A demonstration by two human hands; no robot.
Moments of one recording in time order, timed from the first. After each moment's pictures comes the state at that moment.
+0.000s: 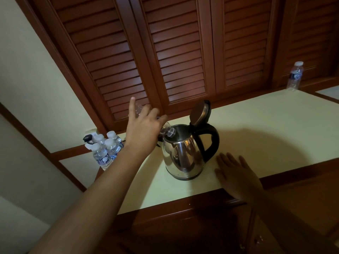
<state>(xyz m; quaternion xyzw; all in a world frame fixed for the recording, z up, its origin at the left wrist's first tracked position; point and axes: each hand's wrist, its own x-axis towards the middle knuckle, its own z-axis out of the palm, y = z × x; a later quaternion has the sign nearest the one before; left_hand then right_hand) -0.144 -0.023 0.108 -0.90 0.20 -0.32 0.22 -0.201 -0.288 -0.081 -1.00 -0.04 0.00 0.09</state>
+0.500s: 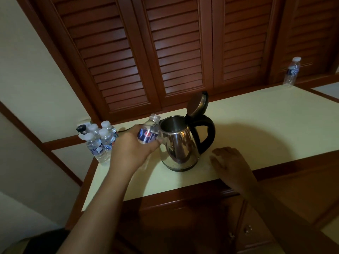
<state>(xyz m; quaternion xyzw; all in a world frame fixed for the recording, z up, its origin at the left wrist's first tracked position) -0.207 -0.005 0.077 -0.94 0.02 -0.15 -0.30 -0.213 -0.286 -0.069 -0.95 -0.04 -0.17 0.27</state>
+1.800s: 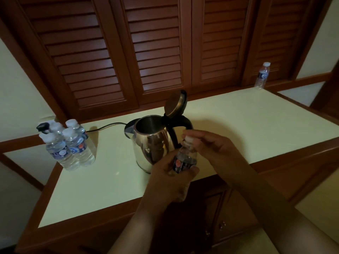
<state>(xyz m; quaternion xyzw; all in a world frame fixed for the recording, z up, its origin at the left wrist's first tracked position) -0.245 -0.111 -0.005 -0.73 0.16 0.06 -0.66 -0.253 -0.284 0.036 -0.71 -0.13 -0.09 0.68</state>
